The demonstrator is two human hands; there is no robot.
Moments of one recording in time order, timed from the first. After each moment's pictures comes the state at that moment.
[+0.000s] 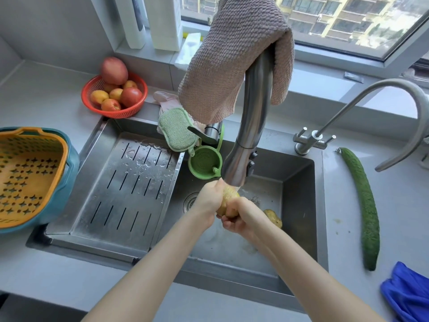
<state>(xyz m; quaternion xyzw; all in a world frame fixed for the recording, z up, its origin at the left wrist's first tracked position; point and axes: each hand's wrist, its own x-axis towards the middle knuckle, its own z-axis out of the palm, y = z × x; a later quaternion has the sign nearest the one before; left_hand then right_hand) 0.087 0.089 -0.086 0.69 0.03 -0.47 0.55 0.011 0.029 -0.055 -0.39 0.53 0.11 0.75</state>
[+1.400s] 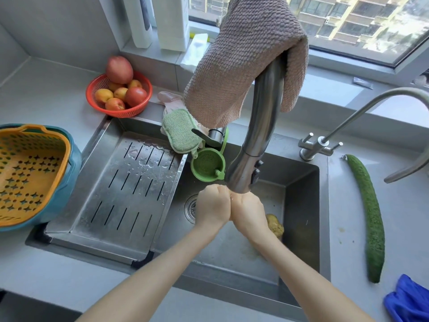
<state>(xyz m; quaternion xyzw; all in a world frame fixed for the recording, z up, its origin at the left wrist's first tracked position) 0.073 0.091 -0.049 0.84 -0.02 -0.30 0.45 0.018 0.022 -0.060 -0.82 0.40 0.07 0.40</state>
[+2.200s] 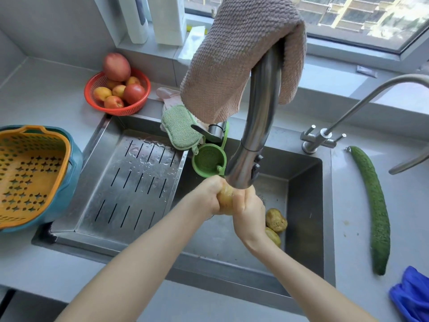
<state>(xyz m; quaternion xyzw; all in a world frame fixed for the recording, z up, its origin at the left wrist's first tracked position) 0.110 0.072 -0.051 0.51 0.24 -0.63 0.54 0.005 0.044 -0.057 -0.77 0.41 -0.11 0.48</state>
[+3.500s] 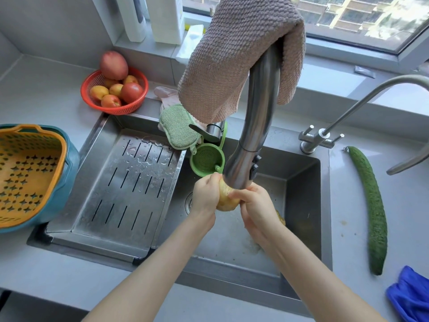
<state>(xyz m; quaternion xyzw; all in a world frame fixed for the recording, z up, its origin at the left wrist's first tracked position) 0.083 0.088 -0.049 0.68 0.12 -0.35 0.63 0.011 0.024 -0.034 -0.51 0.38 -0.07 0.77</state>
